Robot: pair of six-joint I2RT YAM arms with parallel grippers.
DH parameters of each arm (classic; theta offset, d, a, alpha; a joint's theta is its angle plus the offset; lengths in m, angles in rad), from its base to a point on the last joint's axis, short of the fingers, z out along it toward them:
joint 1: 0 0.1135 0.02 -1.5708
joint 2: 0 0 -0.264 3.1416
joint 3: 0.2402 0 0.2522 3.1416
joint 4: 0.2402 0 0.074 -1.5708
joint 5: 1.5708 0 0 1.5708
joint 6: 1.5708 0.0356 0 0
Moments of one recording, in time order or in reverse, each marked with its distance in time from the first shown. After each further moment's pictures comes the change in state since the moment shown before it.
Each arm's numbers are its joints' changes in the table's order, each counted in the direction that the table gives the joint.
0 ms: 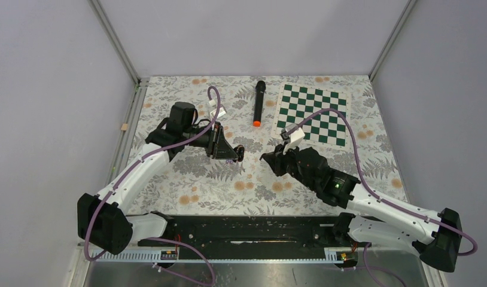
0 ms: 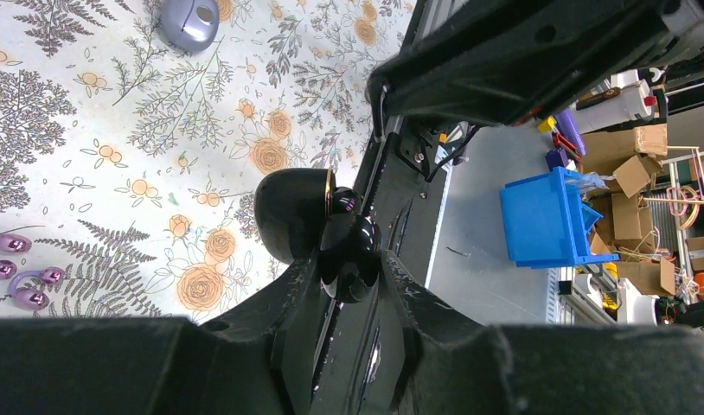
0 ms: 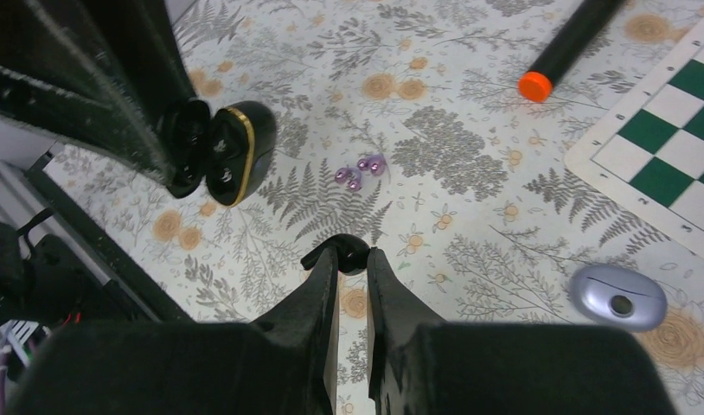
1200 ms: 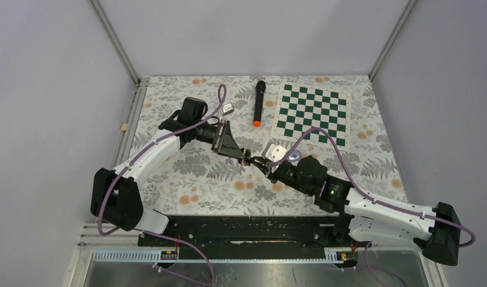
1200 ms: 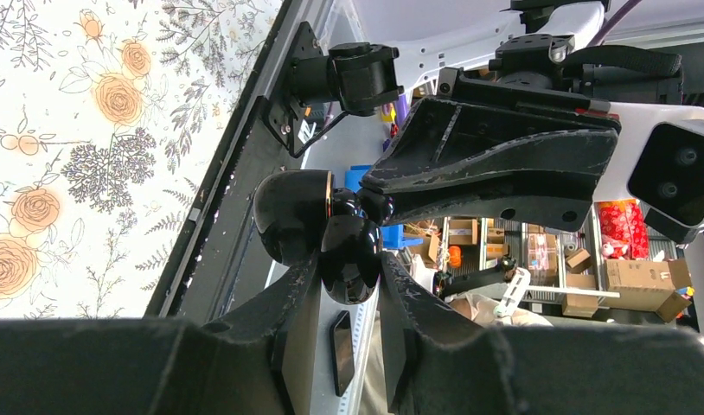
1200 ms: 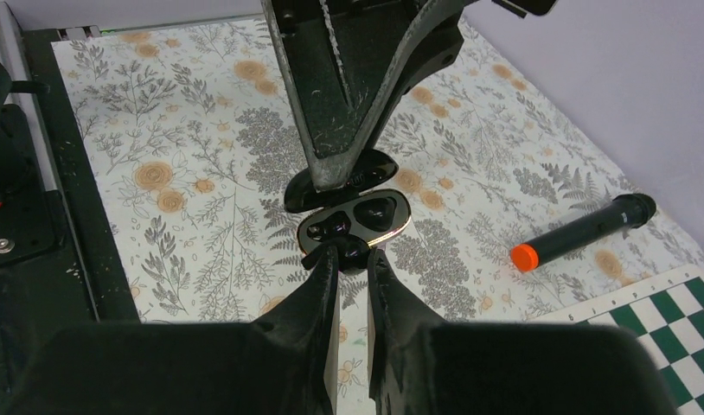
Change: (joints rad) left arm -0.001 0.198 0.086 0.035 0.227 -0.337; right arm 0.113 0.009 -0.077 -0.269 -0.175 -0.540
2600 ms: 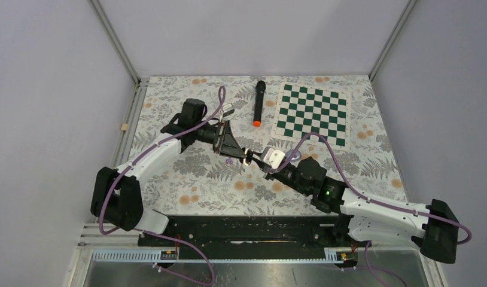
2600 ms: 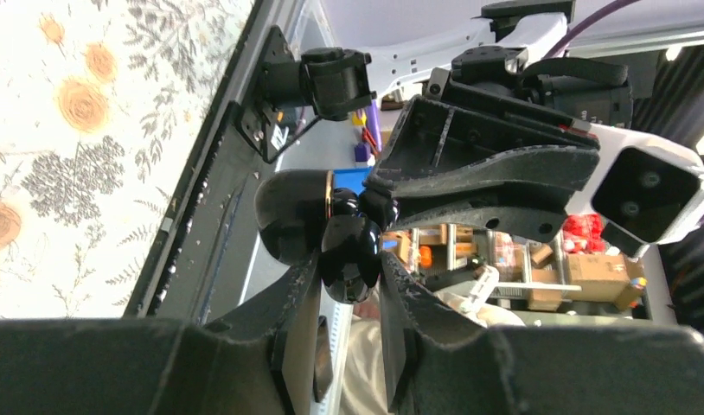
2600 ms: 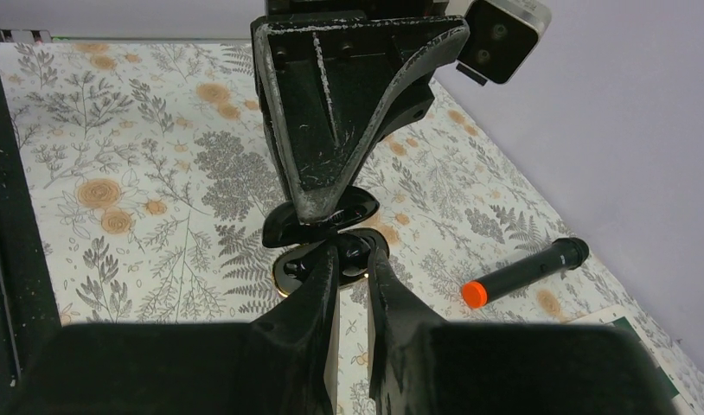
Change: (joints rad) left arm 0.000 0.000 -0.044 -0.143 0.052 -0.117; right arm 0.000 0.052 -0.022 -0.170 0.016 -0.152
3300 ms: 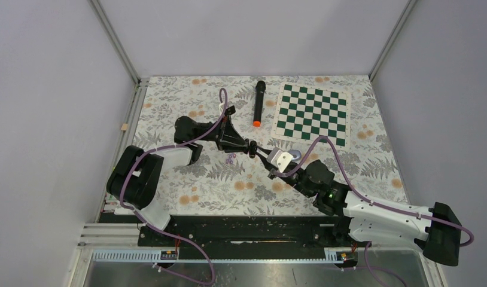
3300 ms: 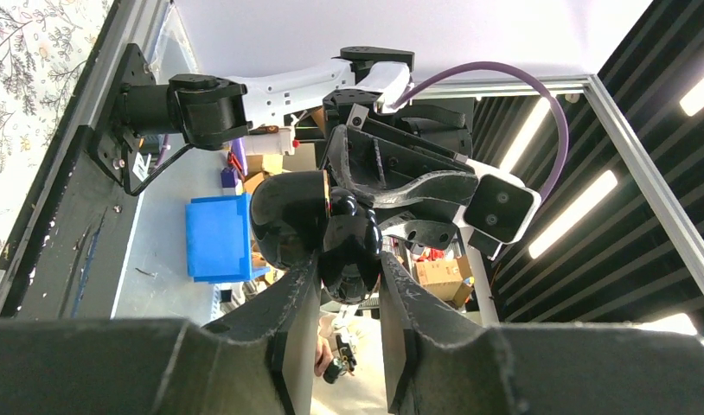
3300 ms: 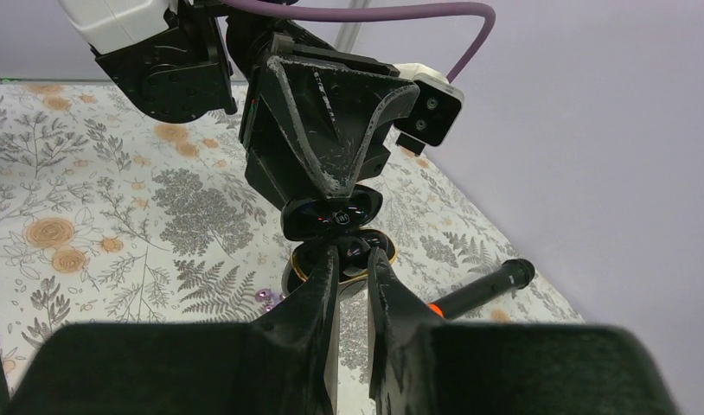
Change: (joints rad) left arm -0.002 0.210 -0.307 -1.675 0.035 -1.402; right arm 0.003 -0.056 -0.067 -0.128 0.061 -0.060
